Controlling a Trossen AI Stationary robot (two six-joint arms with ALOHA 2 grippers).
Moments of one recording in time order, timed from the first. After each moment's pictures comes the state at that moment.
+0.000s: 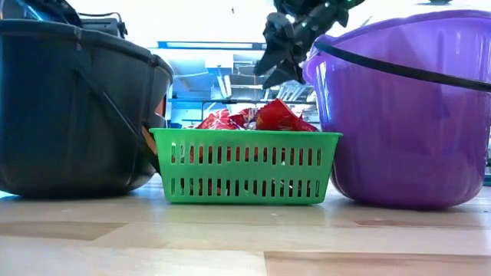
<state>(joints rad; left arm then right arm) 0.27 0.97 0.53 -0.90 -0.22 -1.32 -0.35 1.65 1.40 -0.55 -0.21 0.22</state>
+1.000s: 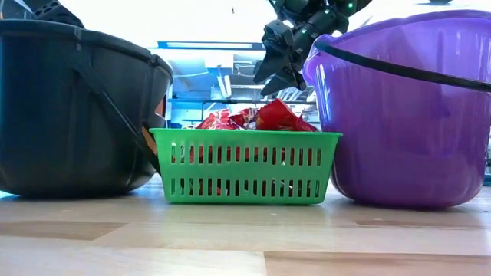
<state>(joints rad) 0.26 1.29 0.46 -0.72 -0.36 -1.49 -0.34 1.65 1.35 -0.49 -0.21 0.22</state>
